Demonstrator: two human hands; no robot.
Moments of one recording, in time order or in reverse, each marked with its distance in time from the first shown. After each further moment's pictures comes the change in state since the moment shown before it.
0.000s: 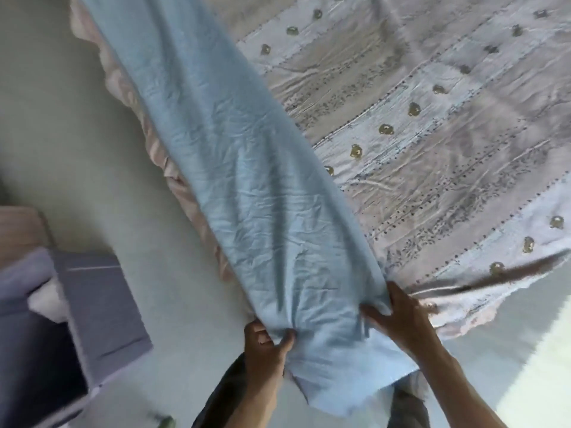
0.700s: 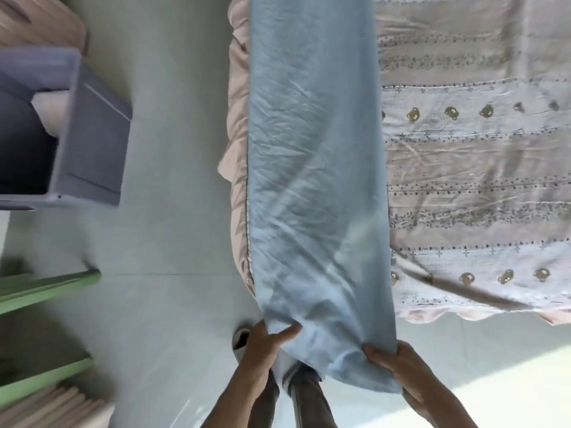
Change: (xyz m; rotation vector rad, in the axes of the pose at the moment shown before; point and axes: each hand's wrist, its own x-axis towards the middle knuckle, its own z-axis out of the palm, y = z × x) left_hand -0.130 -0.144 0.103 -0.553 -0.159 -0.278; right_hand -0.028 0.157 -0.066 0.235 -0.579 0.204
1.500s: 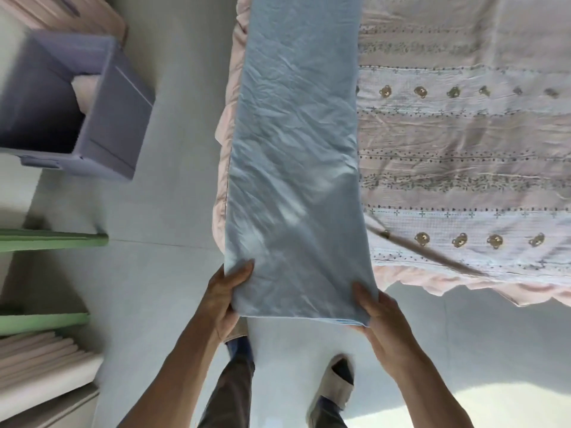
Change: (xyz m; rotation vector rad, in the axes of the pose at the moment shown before) left_hand -0.085 -0.019 0.025 -0.389 -0.079 0.195; right_hand -0.051 0.021 -0.032 0.243 -0.018 -0.279
